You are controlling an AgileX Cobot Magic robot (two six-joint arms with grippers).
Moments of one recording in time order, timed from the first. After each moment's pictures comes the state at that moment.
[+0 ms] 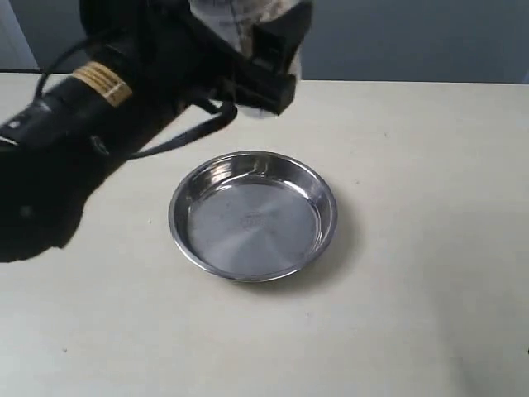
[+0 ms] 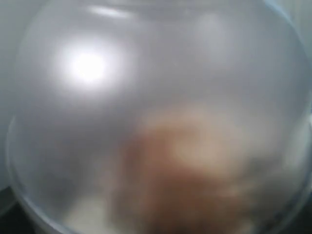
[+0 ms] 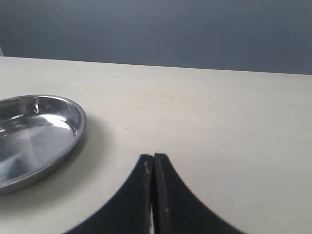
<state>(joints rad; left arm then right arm) -0.74 1.43 -0.72 -0.45 -0.71 0.38 0.18 0.00 0.00 0.07 0.32 -0.03</state>
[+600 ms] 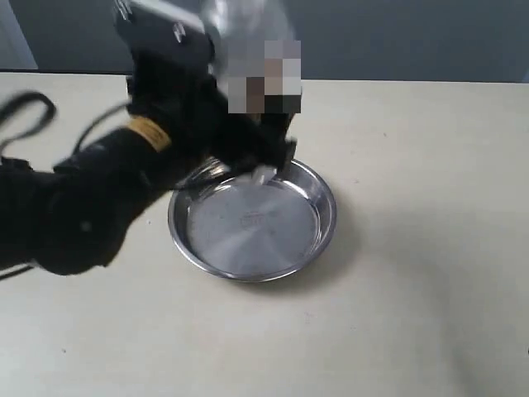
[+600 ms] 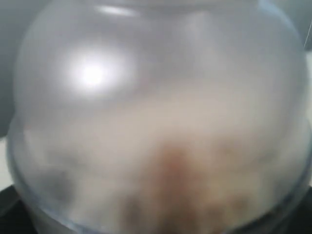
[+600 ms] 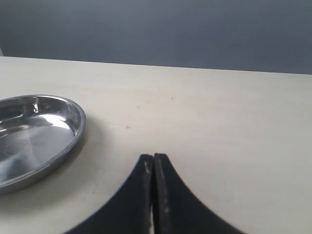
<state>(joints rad) -0.75 1.53 -0.71 -0.57 -0.63 0.41 0.18 0.00 0.00 0.07 0.32 -0.03</state>
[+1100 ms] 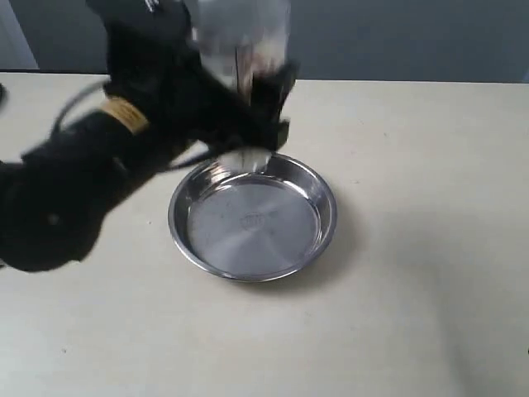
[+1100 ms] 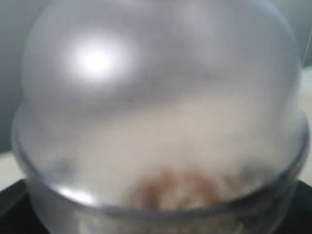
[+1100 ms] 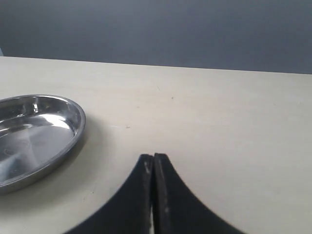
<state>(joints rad) -0.75 1.47 -0.70 -0.61 -0.62 0.46 0.18 0.00 0.00 0.07 0.32 -0.03</state>
